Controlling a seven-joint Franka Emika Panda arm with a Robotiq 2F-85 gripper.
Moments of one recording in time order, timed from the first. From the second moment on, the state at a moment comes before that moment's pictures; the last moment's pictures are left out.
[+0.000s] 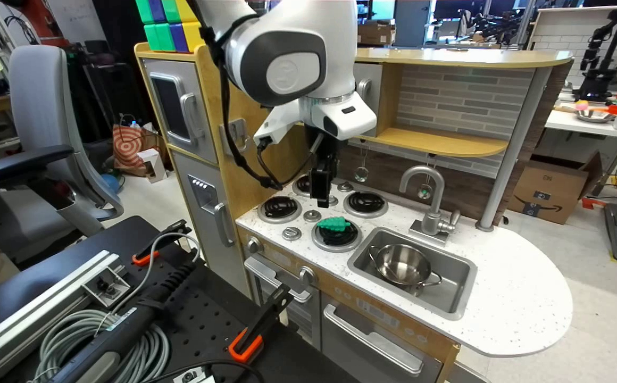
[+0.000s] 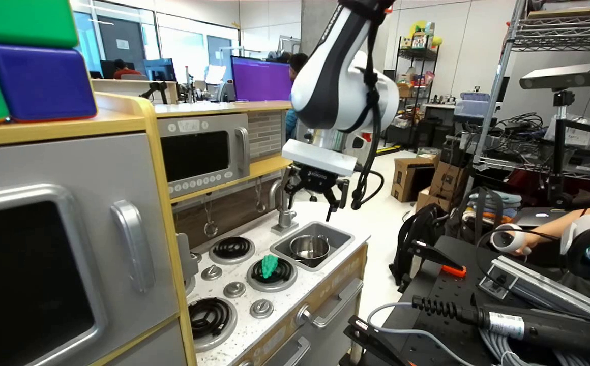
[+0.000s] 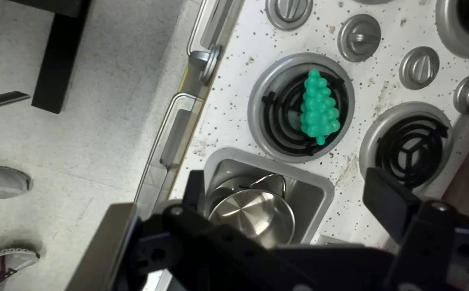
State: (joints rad) arm 0.02 0.51 -0.07 -2.17 0.35 2.80 0.76
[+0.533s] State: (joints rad) arm 0.09 0.80 -0.10 -1.87 0.34 2.82 0.82
